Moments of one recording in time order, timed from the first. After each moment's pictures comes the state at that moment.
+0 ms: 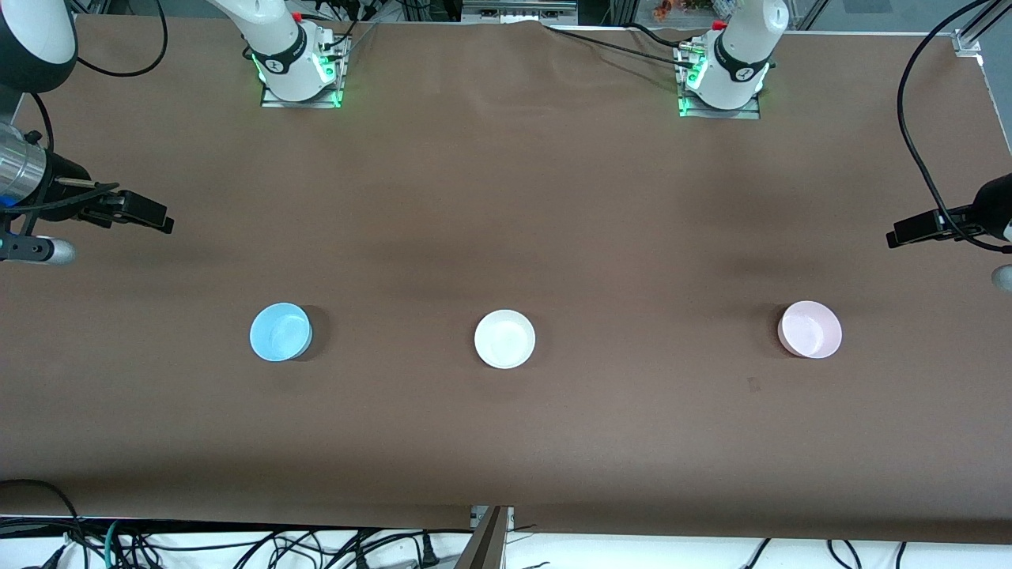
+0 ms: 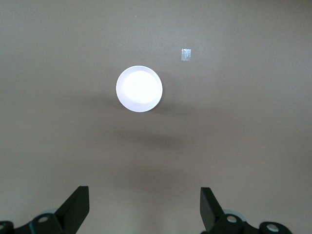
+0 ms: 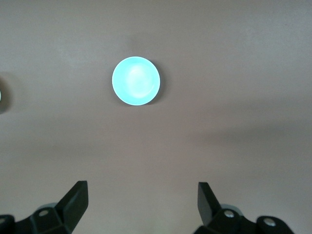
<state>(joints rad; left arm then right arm) 0.08 0.24 0.01 -1.36 -0.02 1.44 -0.05 0.17 0.13 -0.19 -1.55 0.08 1.59 0.08</state>
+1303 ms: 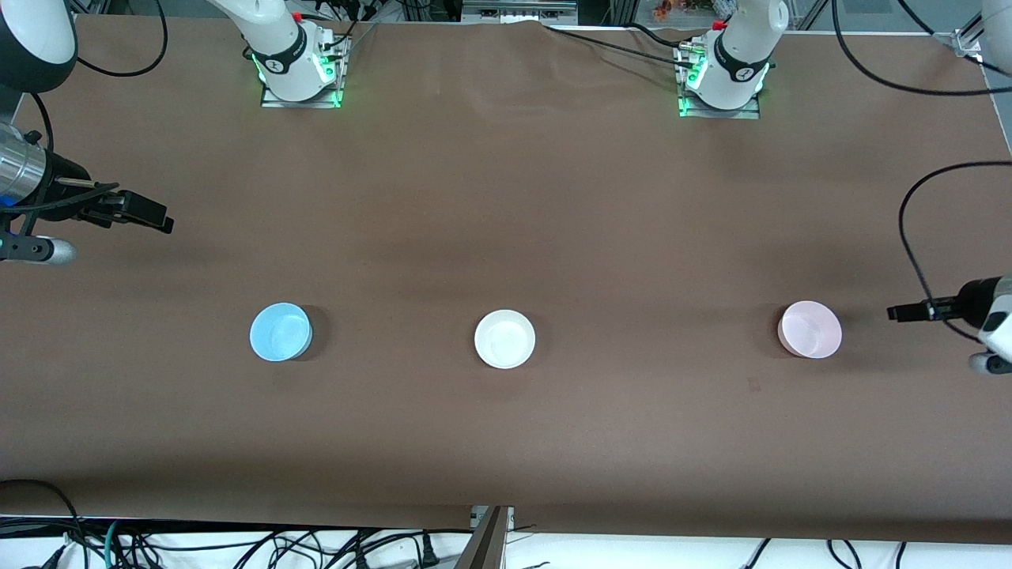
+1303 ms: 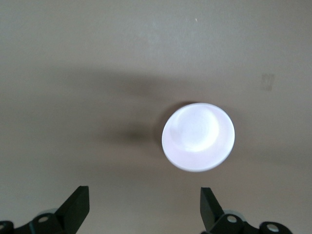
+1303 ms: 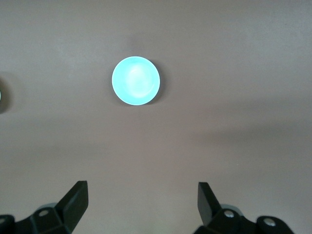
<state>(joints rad) 0.25 0.60 0.03 -1.37 -0.02 1.77 0.11 0.17 0.13 -0.19 -1.55 0.08 1.59 0.08</state>
